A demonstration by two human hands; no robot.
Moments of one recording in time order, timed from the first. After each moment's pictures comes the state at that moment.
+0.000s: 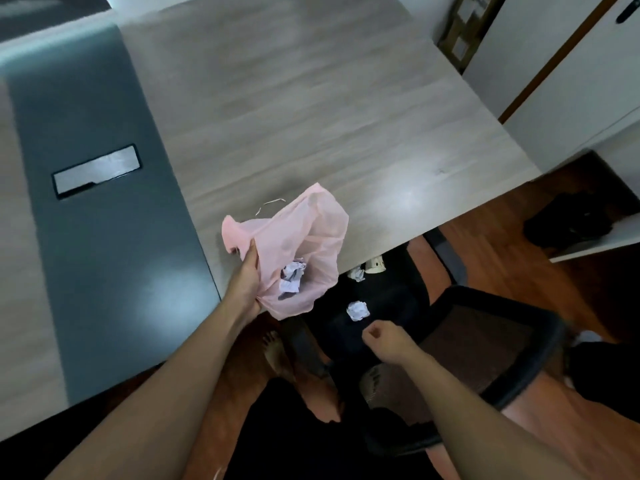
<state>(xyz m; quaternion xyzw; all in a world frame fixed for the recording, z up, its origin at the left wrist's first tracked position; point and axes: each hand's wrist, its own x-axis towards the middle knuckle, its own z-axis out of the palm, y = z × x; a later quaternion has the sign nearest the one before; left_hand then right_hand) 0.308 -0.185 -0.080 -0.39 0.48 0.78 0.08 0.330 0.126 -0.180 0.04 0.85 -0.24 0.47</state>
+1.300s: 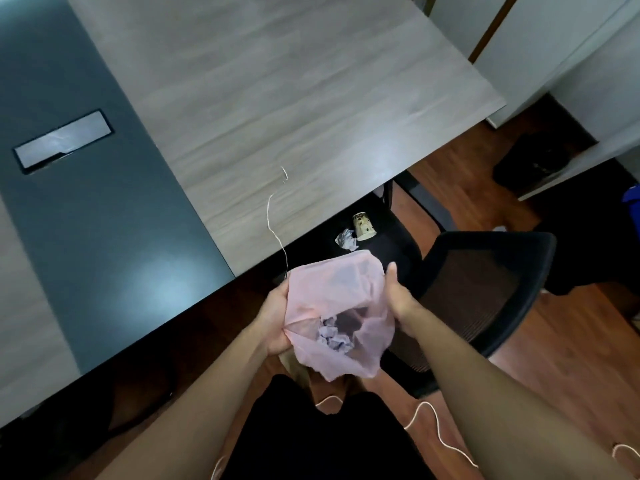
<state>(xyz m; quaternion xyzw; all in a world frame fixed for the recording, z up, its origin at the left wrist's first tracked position) 0.475 -0.138 -0.108 -0.39 0.30 0.81 0.32 0.427 0.120 -0.153 0.35 0.72 -0.40 0.44</state>
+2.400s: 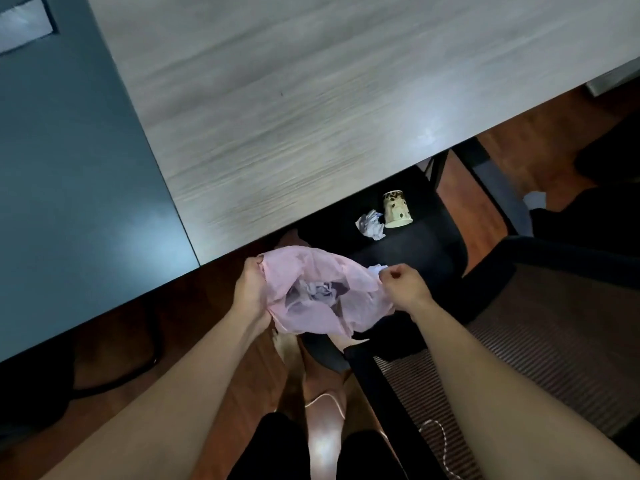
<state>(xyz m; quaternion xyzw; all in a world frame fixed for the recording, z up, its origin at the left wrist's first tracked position) 0.422 -0.154 -0.302 -0.59 0.45 0.66 0.10 0.356 0.128 -0.364 0.25 0.83 -0.36 0.35</state>
